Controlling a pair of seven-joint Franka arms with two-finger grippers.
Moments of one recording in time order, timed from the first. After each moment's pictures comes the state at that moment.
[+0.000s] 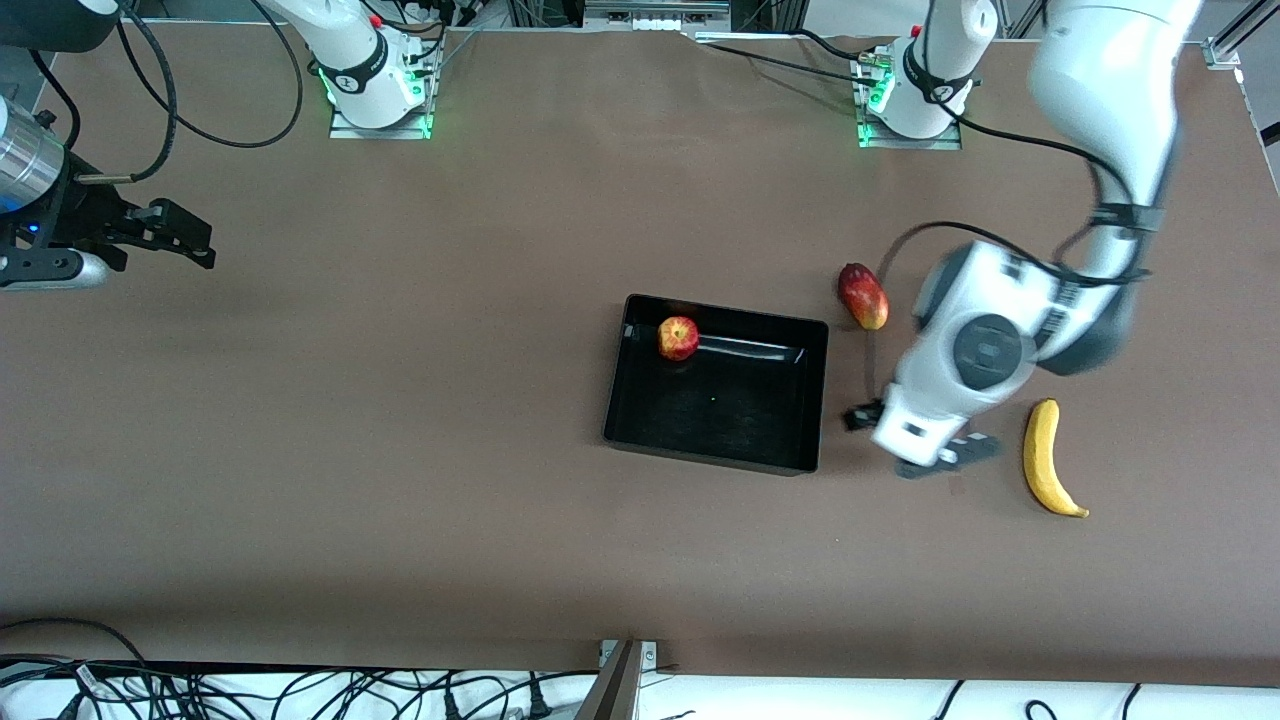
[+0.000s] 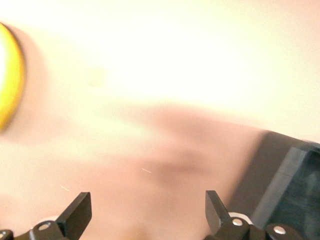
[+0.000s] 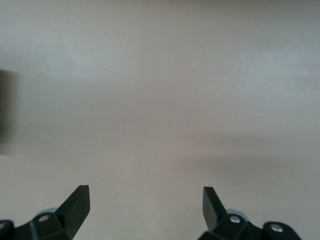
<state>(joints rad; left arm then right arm) 0.08 0.60 -0.31 -1.54 0.25 2.00 -0.54 0.32 0.05 -0.27 -1.58 -0.01 1.62 0.01</state>
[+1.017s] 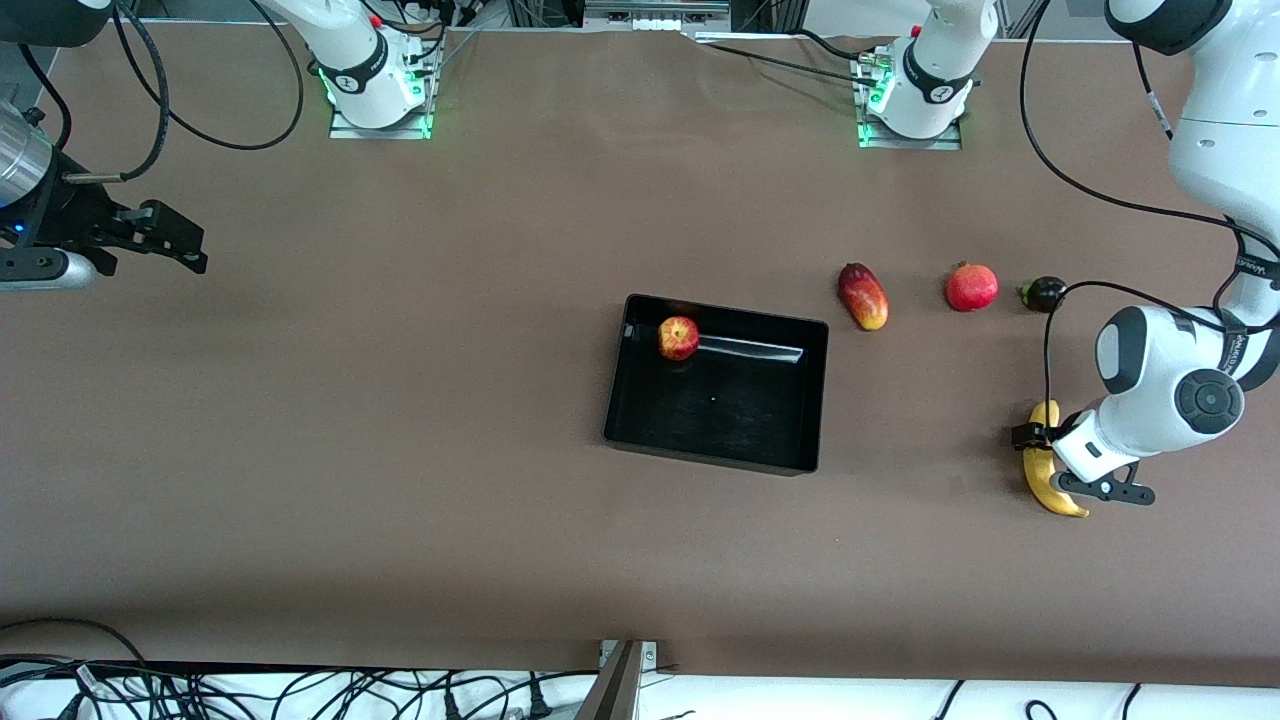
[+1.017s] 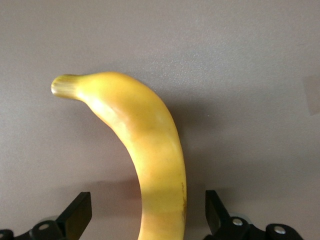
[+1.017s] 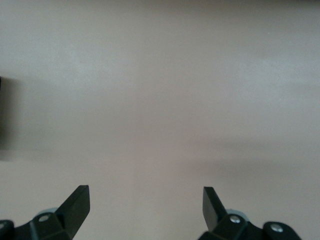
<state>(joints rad) 0.46 0.79 -0.33 -1.61 0.42 2.32 0.10 0.32 0.06 -0.26 -1.55 -0.01 1.62 0.01</state>
